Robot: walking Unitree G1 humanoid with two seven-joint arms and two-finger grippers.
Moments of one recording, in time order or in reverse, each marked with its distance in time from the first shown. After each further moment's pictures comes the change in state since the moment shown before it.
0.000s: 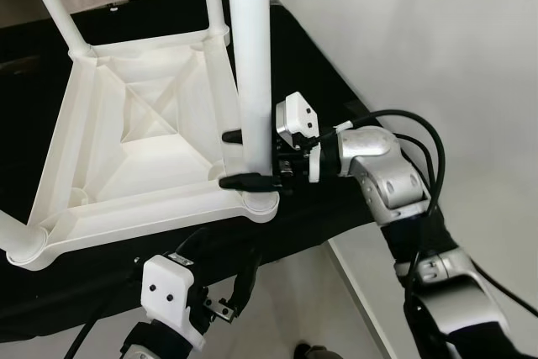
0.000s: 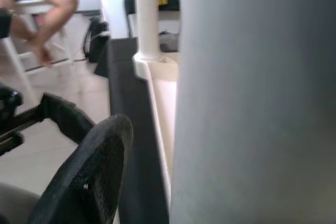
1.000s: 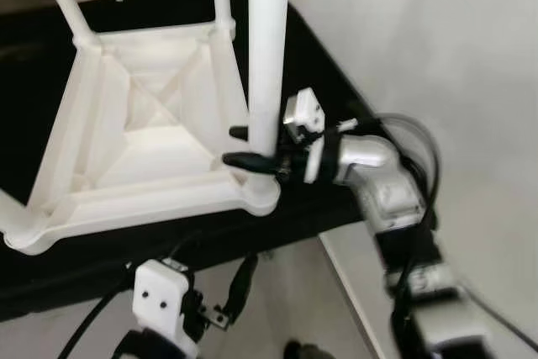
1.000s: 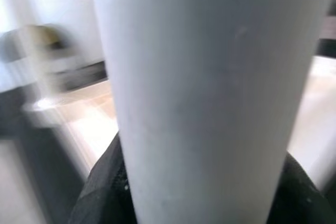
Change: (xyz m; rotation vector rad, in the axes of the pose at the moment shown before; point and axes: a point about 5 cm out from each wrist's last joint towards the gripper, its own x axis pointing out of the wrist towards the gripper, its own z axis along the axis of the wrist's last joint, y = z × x) left arm -0.003 -0.003 0.004 0.000 0.001 -0.005; right arm 0.016 0.031 -0.025 0.223 -0.060 -0.745
